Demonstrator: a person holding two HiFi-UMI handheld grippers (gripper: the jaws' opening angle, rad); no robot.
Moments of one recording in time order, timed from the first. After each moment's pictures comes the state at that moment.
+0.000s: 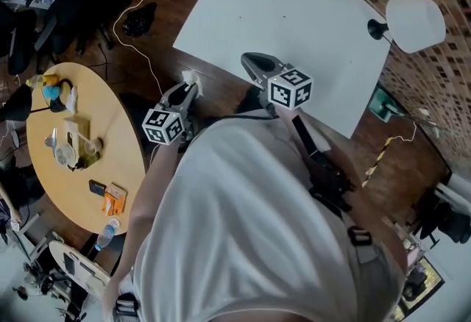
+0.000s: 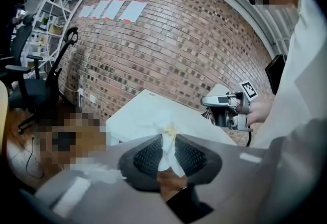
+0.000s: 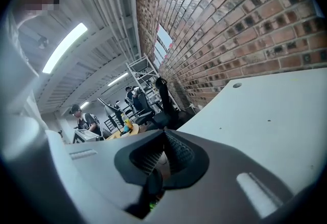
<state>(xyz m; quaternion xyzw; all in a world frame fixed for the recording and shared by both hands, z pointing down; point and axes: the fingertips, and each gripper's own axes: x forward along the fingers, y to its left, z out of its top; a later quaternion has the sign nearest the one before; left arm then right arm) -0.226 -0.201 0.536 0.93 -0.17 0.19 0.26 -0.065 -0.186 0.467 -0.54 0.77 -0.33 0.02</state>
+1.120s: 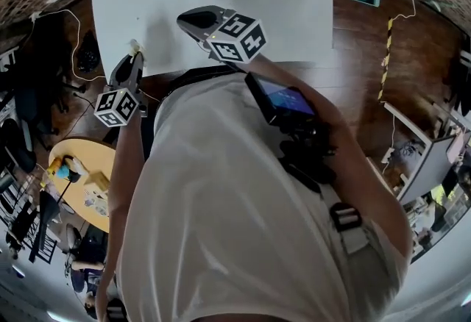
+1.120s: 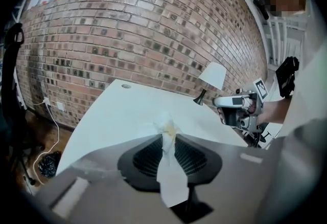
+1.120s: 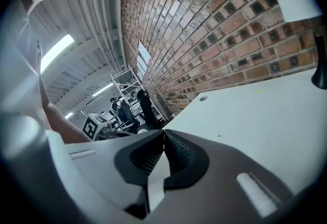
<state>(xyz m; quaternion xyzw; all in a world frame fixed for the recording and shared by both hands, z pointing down) -0.061 -0.265 0.536 0.93 -0.04 0.29 0.21 0.064 -0.178 0.471 -0.62 0.72 -0.32 0.05</state>
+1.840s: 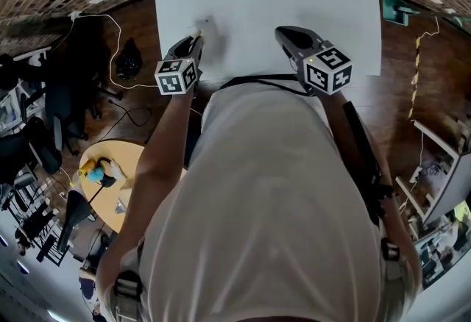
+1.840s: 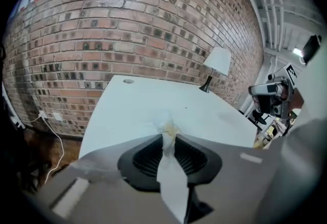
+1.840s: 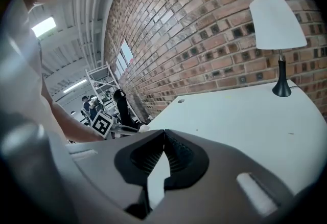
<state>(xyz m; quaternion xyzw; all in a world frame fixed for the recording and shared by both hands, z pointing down) -0.027 -0.318 0.586 0.92 -0.01 0.35 0.15 0.073 -0.130 0.471 -0.73 0.60 -0.32 0.03</state>
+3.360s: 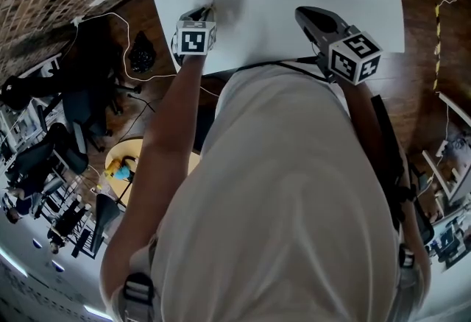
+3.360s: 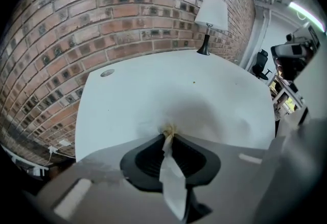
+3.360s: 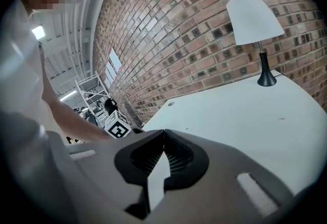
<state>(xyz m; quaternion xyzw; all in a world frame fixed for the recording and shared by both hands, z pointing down) 0.031 -0.329 0.637 0.87 0.04 0.50 0.00 0.093 -0.110 0.476 -0.76 0.55 -0.33 0.08</state>
